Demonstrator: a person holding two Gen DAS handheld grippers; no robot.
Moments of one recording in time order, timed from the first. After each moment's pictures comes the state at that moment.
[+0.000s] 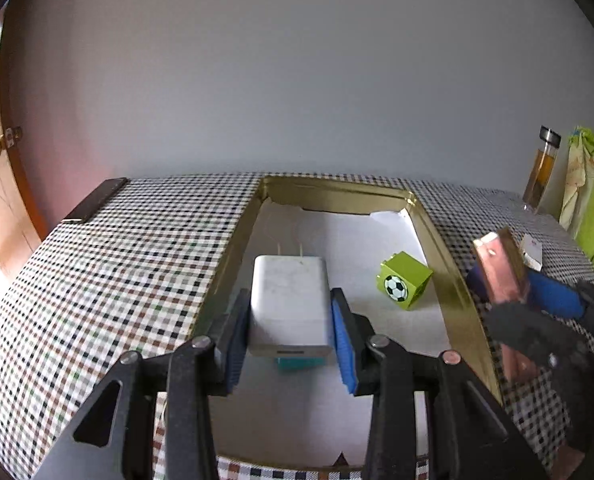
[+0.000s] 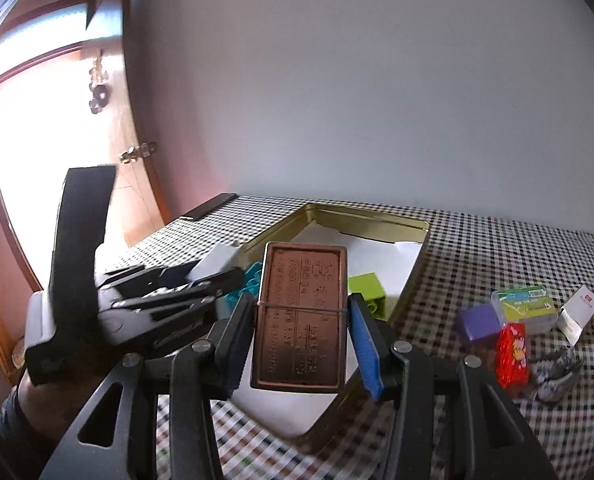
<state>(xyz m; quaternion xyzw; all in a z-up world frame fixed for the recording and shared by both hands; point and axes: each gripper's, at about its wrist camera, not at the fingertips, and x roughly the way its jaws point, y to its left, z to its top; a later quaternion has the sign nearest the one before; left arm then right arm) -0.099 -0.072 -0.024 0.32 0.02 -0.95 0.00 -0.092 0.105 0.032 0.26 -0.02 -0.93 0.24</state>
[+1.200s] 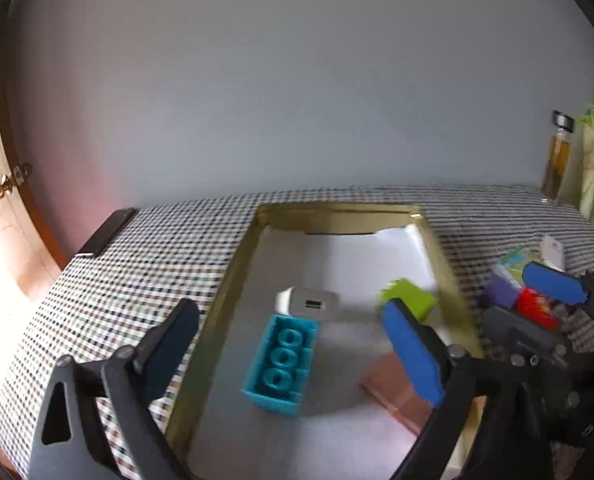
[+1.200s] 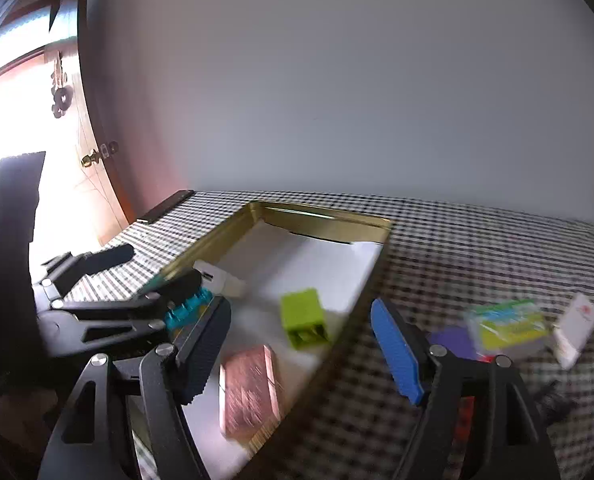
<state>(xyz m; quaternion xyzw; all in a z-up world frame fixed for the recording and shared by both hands) -0.117 -0.039 -0.009 0.30 -0.03 -0.95 0.03 -0.126 0.135 0.018 0.28 -0.02 -0.94 0.19</state>
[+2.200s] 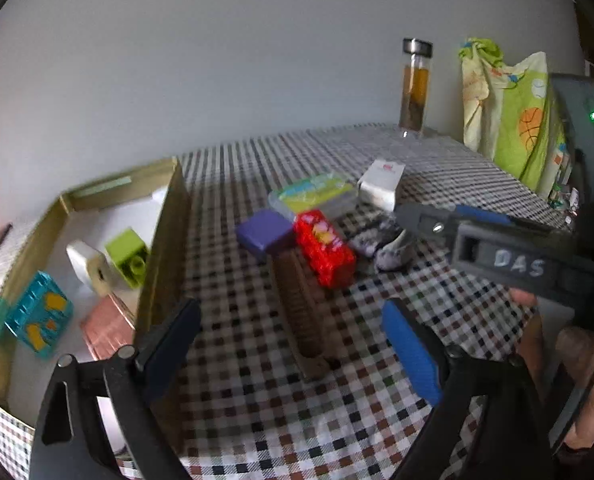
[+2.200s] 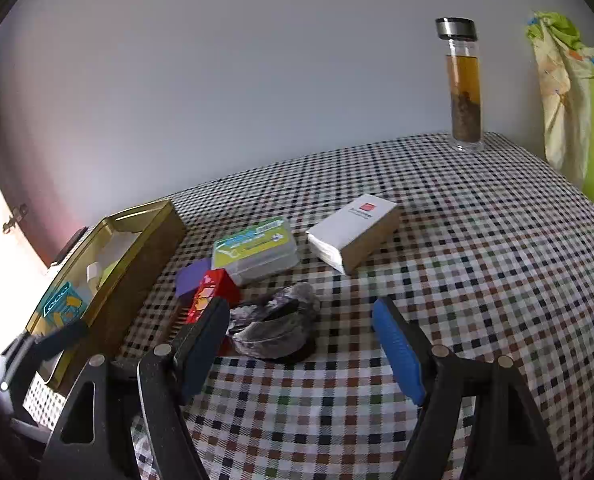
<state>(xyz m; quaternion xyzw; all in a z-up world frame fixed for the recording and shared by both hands) -0.083 0.115 -0.050 0.35 -0.06 -0.92 -0.15 -0.101 0.290 -0.021 0.32 -0.12 -0.94 0.02</state>
